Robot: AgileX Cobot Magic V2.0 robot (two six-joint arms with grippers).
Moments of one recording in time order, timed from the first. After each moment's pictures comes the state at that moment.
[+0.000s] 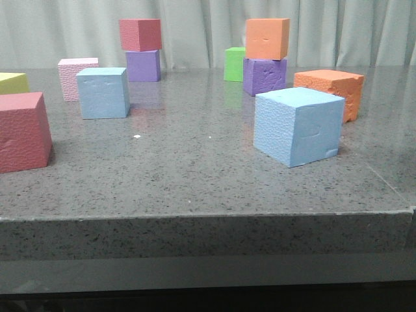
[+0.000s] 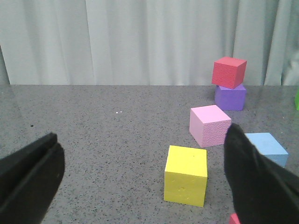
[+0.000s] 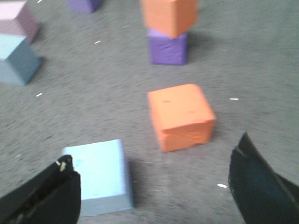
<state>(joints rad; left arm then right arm) 0.00 0.47 -0.58 0.14 0.30 -0.12 0.34 0.97 -0.84 0.09 0.43 0.02</state>
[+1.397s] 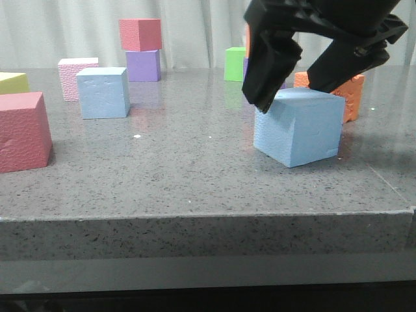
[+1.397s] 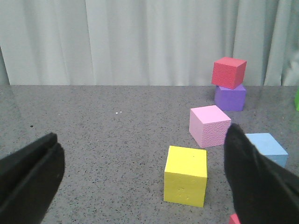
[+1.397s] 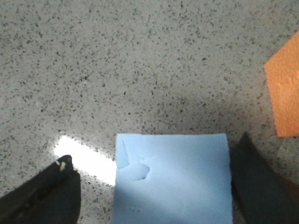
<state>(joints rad) 0.00 0.47 -0.58 0.14 0.30 -0.12 0.49 1.45 -1.08 0.14 0.61 0.02</state>
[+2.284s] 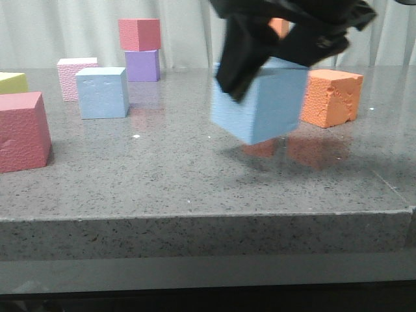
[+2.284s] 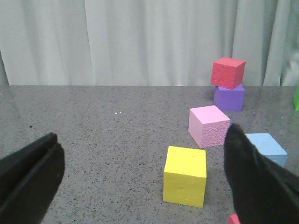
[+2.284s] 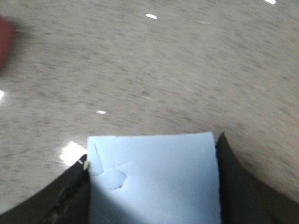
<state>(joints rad) 0.00 0.47 -0.58 0.14 0.30 -0.12 0.64 1.43 -1.09 0.13 0.54 0.02</state>
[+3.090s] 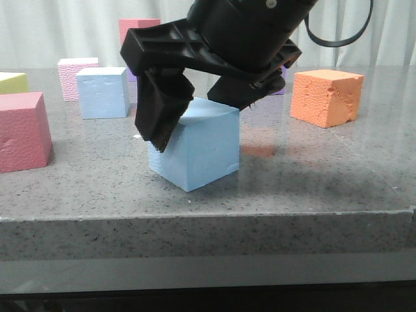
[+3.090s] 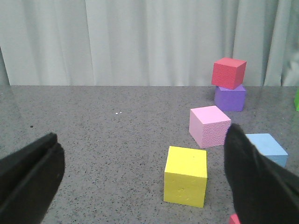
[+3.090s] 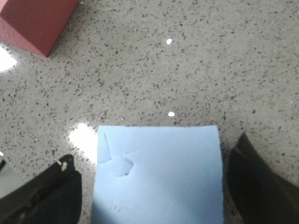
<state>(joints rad) 0.00 0.47 -0.58 0.14 0.30 -0.12 0.76 1.54 -1.11 0.14 0.49 0.02</state>
